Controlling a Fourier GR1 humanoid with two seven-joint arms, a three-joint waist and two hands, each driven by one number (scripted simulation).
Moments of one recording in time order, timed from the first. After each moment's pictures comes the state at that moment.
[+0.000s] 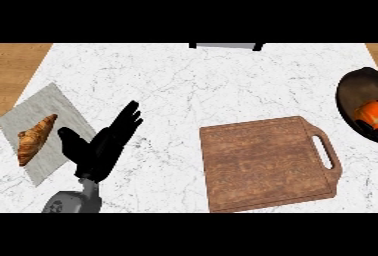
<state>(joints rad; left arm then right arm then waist) -0.10 0.13 -0.17 -1.57 0.25 -0.04 0.24 -0.59 -0.72 -0.20 -0.38 0.21 -0.10 -1.02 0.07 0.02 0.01</state>
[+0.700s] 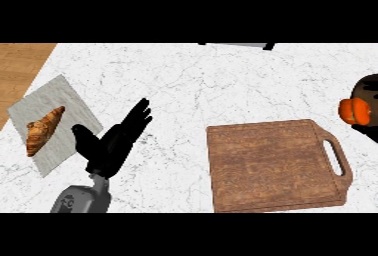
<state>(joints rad) -0.14 0.10 -0.20 -1.54 0.23 -0.05 0.23 -0.72 -0.73 -0.11 -0.17 0.37 -0.18 -0.92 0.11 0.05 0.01</state>
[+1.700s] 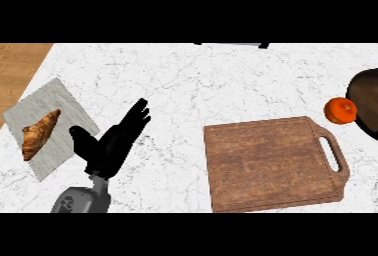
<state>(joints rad) -0.13 0.09 -0.19 -1.54 0.23 -0.04 0.22 -0.76 -0.80 -0.25 -0.07 0.21 0.35 -0.88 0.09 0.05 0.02</state>
